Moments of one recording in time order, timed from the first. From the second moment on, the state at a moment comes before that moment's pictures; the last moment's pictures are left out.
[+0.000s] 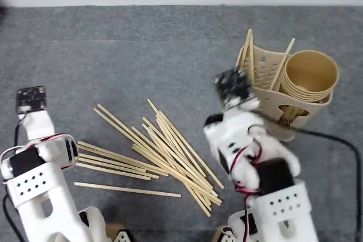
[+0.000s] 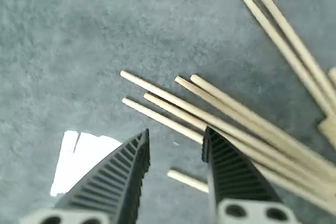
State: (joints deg) left arm -31.2 -47.2 54.3 73.8 -3.1; right arm -21.6 -62.2 51.1 65.0 5.7
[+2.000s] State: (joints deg) left arm -3.3 29.5 1.6 75.2 27.9; right arm -18.2 -96.1 86.7 55.3 0.1
